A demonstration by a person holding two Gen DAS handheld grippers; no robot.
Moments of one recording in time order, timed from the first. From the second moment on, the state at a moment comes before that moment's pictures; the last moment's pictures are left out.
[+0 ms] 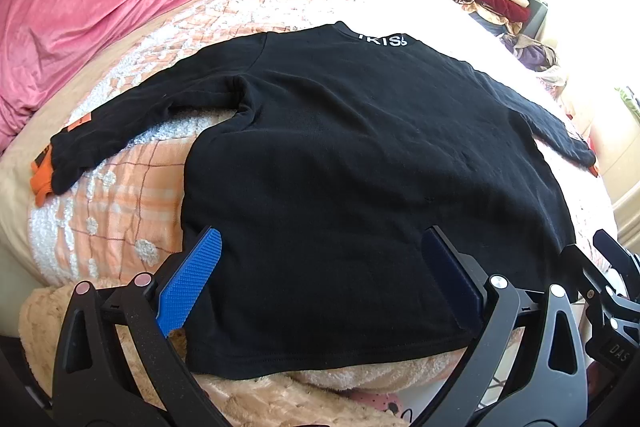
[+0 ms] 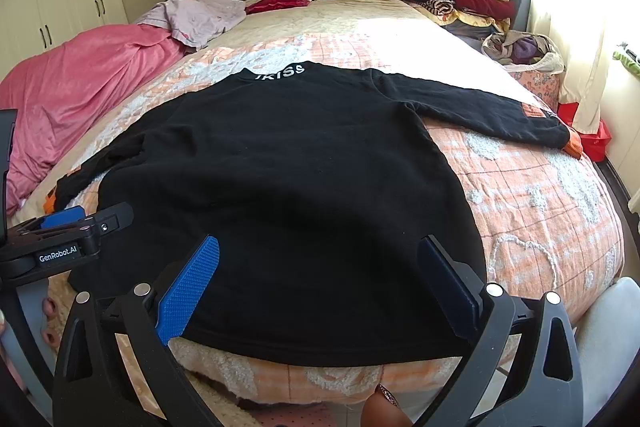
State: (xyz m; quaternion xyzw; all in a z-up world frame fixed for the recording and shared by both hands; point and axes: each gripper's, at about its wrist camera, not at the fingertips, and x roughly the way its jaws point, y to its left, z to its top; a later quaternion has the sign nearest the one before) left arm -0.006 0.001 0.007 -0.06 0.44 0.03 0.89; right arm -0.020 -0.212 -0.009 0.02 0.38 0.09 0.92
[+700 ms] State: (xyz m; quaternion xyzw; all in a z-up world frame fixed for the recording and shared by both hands) left arm -0.007 0.001 0.010 -0.07 0.44 0.02 0.89; right arm -0.023 -0.208 -0.006 0.02 0.37 0.09 0.92
